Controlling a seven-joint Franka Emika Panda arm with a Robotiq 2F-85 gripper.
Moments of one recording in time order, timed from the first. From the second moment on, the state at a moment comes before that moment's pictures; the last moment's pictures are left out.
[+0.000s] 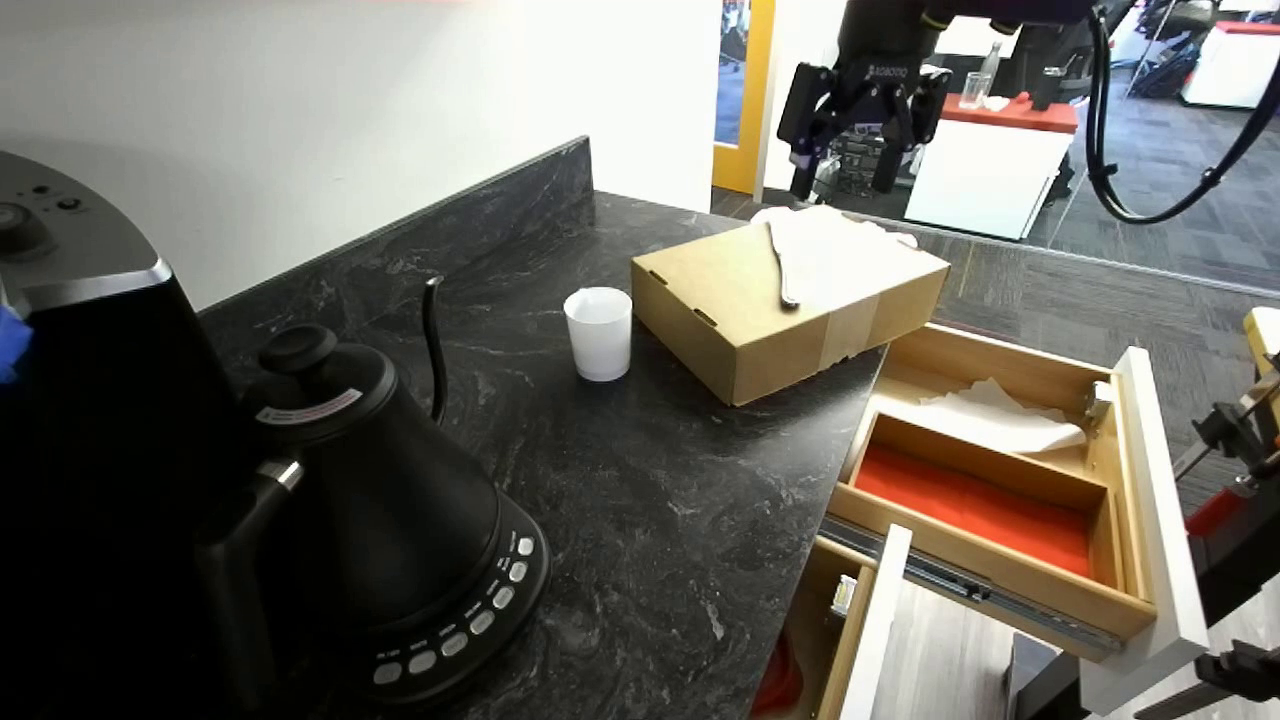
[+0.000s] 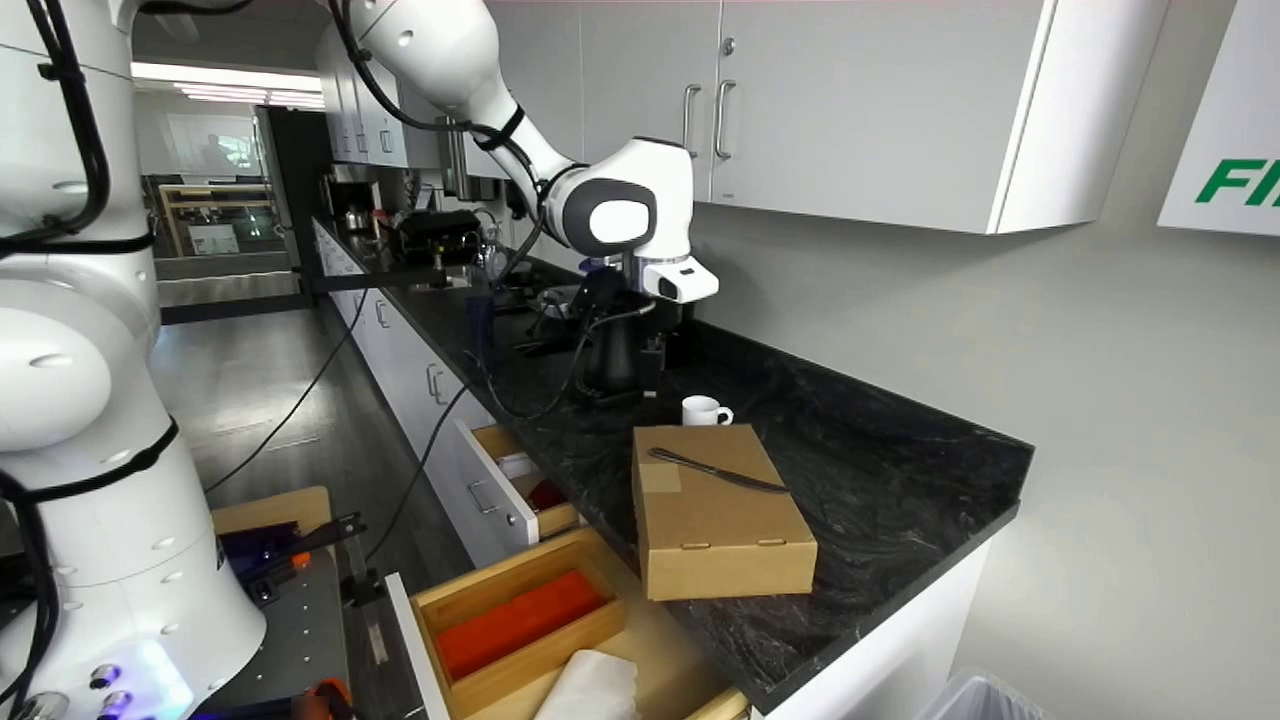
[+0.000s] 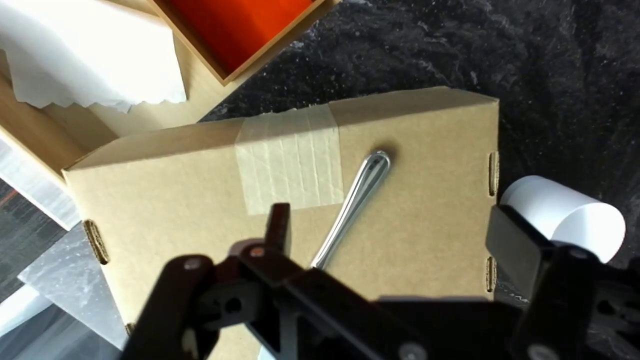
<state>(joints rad) 0.04 0.17 -0.03 -2.18 0.13 2.44 0.55</state>
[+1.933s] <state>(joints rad) 0.04 0.67 -0.14 -1.72 0.15 2.36 0.84</state>
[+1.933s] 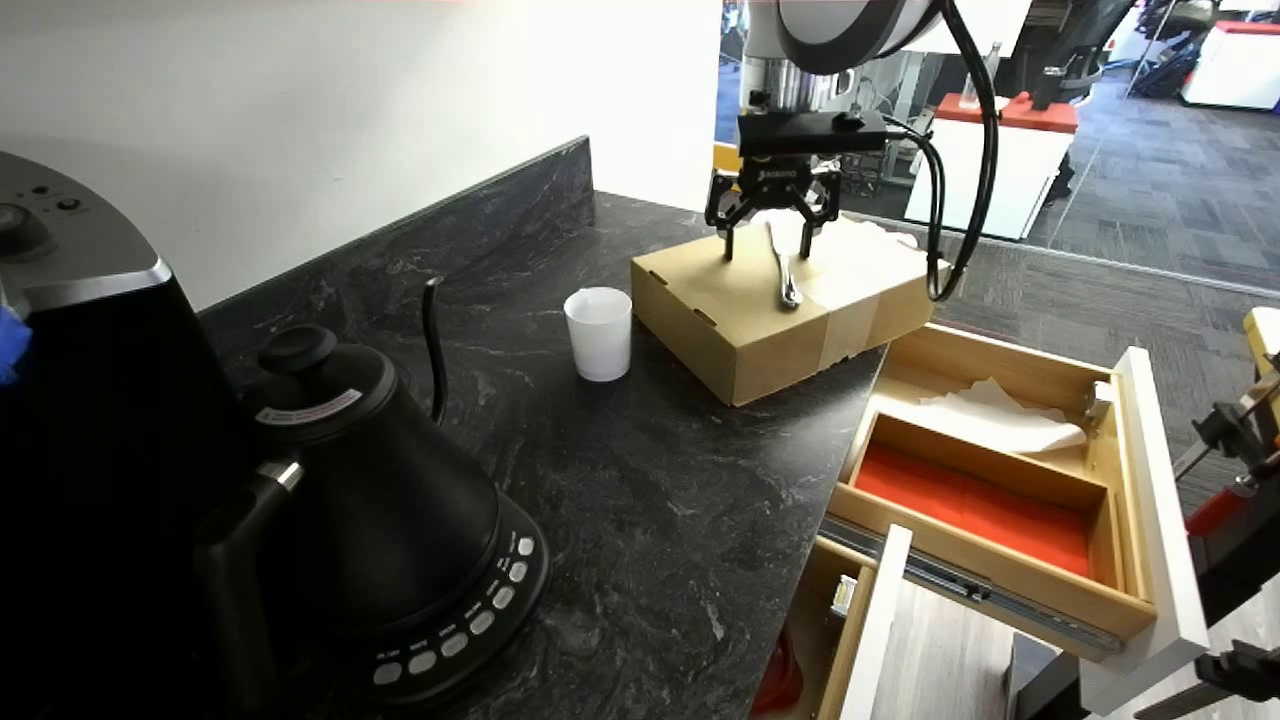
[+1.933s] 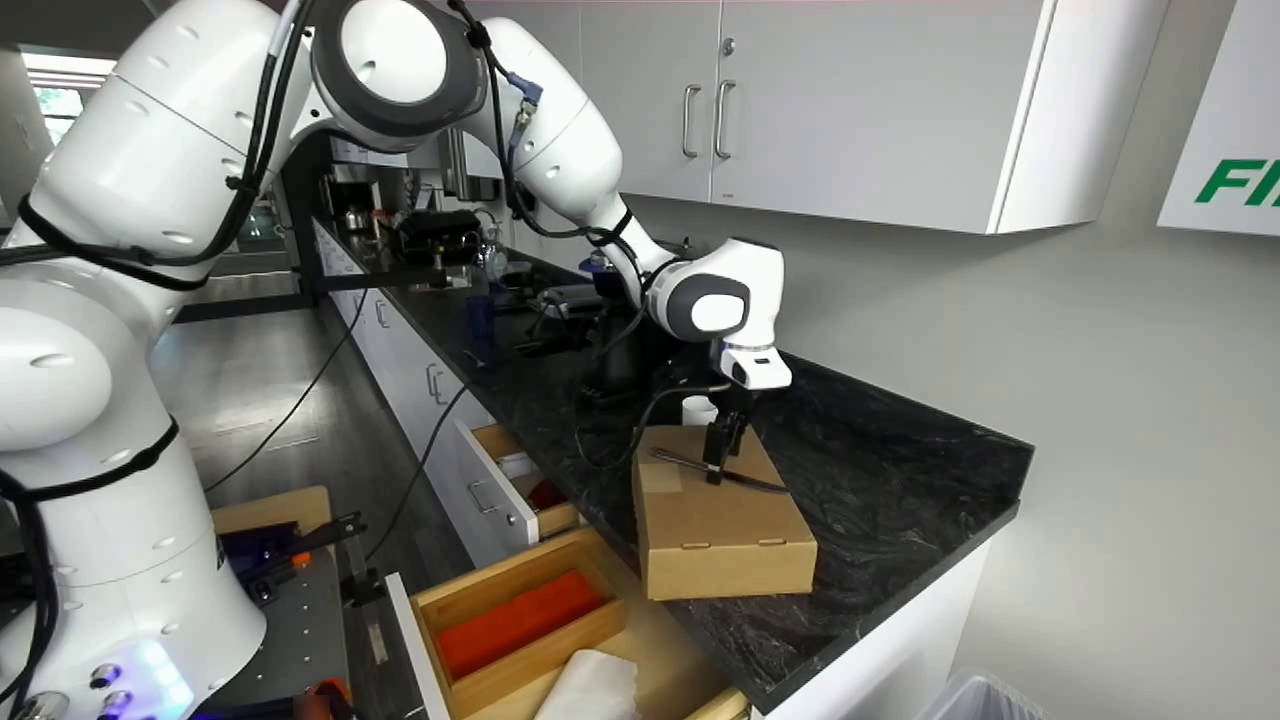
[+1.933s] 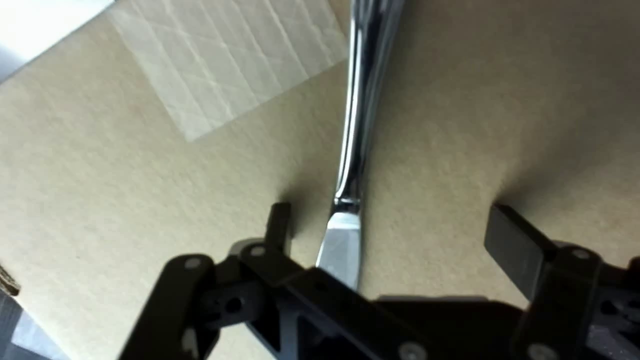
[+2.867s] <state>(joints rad) 0.03 0.68 -0.14 -1.64 0.22 2.22 1.01</state>
